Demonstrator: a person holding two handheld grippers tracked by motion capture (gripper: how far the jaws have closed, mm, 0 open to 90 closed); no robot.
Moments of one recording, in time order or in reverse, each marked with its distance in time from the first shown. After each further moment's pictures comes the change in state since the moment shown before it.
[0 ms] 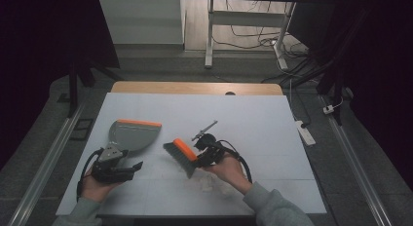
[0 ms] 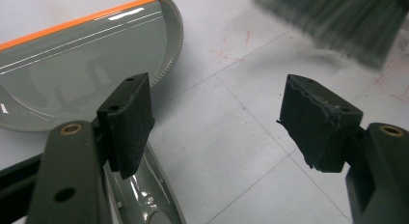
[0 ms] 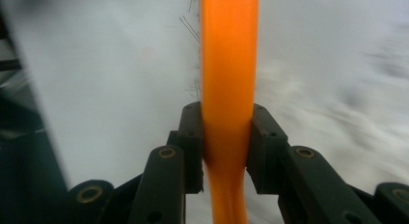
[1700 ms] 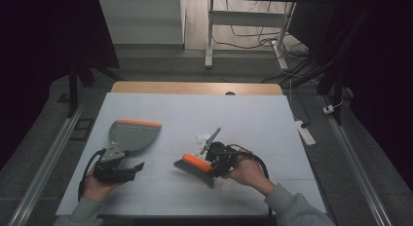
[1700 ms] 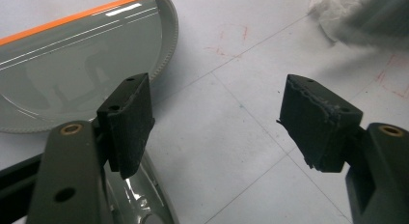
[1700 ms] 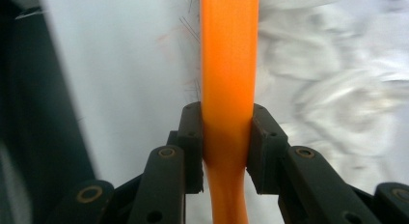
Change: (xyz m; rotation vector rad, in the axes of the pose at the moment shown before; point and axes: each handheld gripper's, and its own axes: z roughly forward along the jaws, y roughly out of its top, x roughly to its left) left arm -0.002 0.000 0.004 0.014 -0.002 0.005; right arm 0.005 -0.019 -0.025 0.182 -0.024 -0.275
